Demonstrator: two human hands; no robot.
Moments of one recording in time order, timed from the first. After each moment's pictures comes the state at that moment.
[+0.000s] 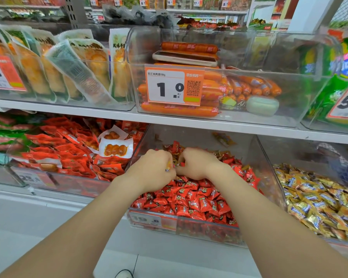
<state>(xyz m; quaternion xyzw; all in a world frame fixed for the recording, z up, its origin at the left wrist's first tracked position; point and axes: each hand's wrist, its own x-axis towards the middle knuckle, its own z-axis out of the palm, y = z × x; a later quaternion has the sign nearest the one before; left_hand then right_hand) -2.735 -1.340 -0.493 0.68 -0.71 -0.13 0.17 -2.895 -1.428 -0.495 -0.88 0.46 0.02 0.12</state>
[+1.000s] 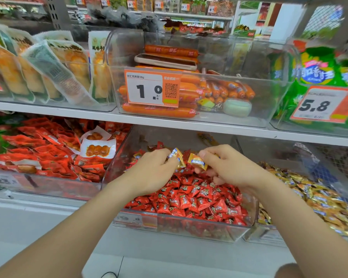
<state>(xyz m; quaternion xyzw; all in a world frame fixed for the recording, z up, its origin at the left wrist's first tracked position) -2.790 -1.314 -0.456 0.65 -0.67 -0.24 0.25 -3.010 -1.375 -0.448 -0.74 0.46 -0.20 0.45</state>
